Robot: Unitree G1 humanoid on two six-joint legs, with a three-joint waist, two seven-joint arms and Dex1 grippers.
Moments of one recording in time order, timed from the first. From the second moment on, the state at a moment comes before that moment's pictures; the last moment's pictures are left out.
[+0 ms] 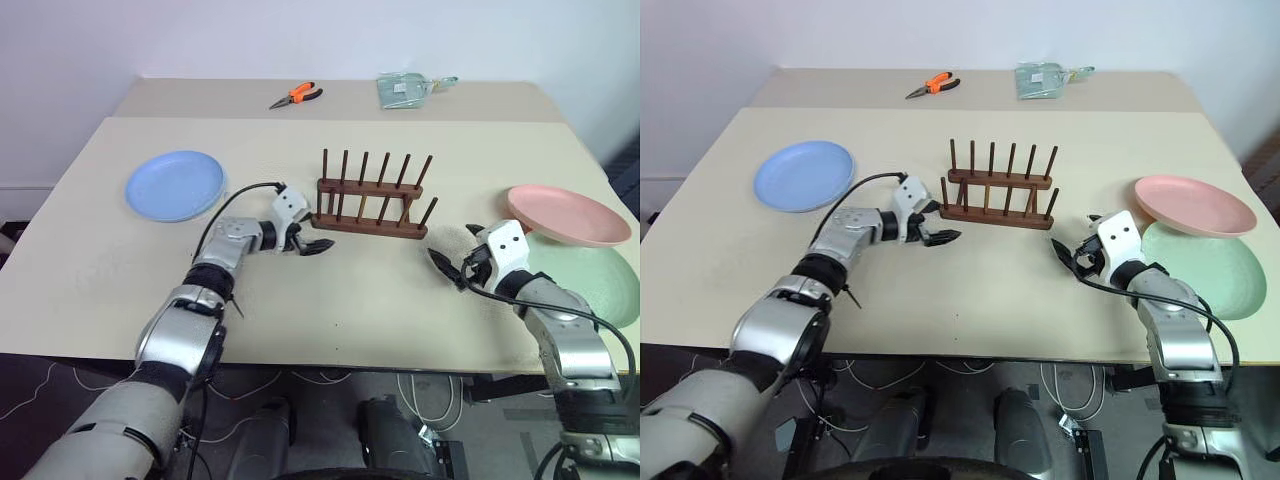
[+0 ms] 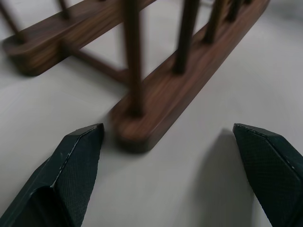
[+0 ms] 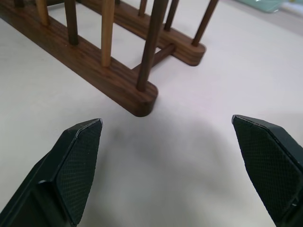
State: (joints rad) left arm -1.00 0.19 -0.15 1.16 -0.02 -0.11 -0.91; right arm -0.13 -0.57 -0.16 -0.05 0.18 0.24 0.53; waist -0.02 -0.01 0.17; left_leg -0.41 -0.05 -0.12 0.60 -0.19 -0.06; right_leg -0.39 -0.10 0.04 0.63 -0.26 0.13
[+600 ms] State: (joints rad) left arm -0.87 0.17 -0.14 1.03 0.01 -0.23 -0.97; right arm -0.09 -0.58 -0.16 -0.11 0.15 0.25 0.49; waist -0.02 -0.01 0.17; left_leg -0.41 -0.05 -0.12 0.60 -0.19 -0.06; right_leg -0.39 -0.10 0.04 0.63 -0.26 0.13
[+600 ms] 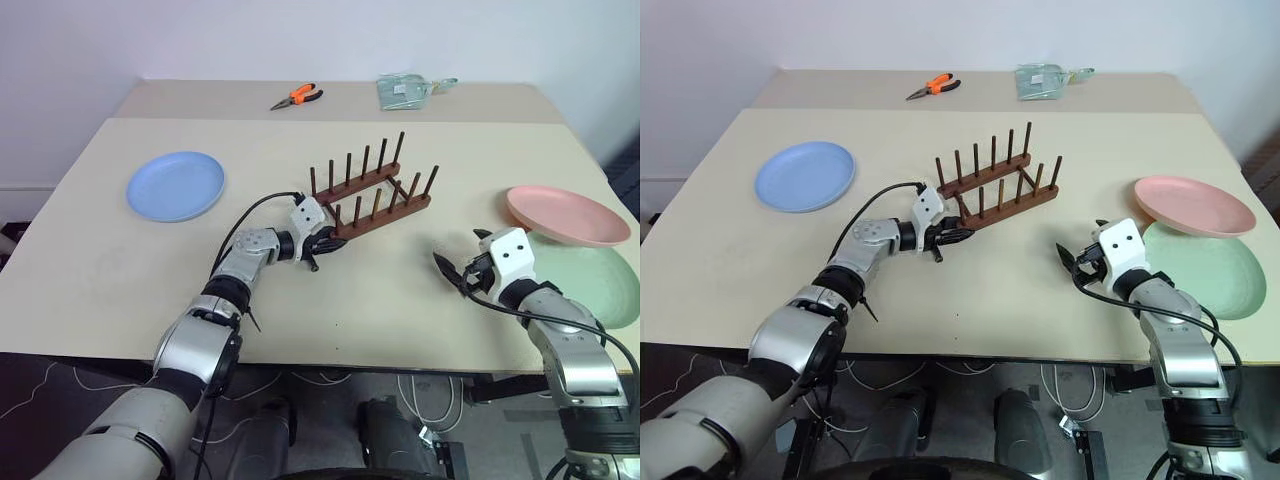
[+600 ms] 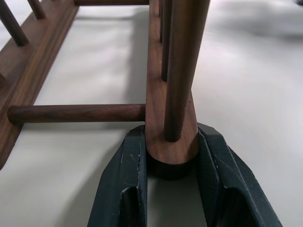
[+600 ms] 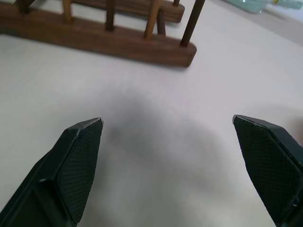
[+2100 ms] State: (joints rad) left arm -0.75 0.24 -0.29 0.68 0.10 0.03 -0.56; right arm -0.41 -0.47 0.06 0.32 -0.06 0.19 0.41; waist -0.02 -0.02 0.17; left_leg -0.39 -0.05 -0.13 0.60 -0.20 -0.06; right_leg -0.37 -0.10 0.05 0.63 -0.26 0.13
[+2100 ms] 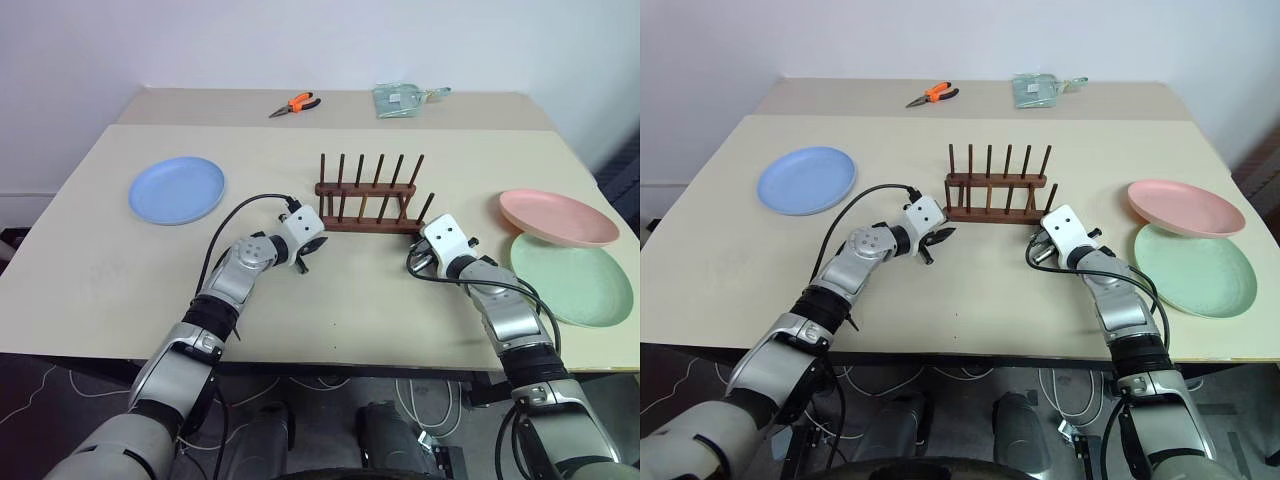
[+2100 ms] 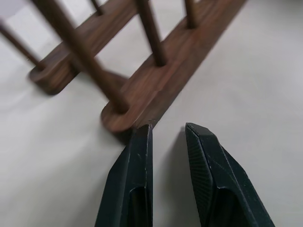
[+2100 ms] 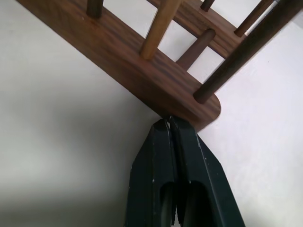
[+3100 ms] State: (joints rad) left arm -0.52 0.30 -0.28 -0.05 -0.13 0.13 -0.86; right arm -0.29 -1.03 0.06 0.48 -0.46 -0.05 0.33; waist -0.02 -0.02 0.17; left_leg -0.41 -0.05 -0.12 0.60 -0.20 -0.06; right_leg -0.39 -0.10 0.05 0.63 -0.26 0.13
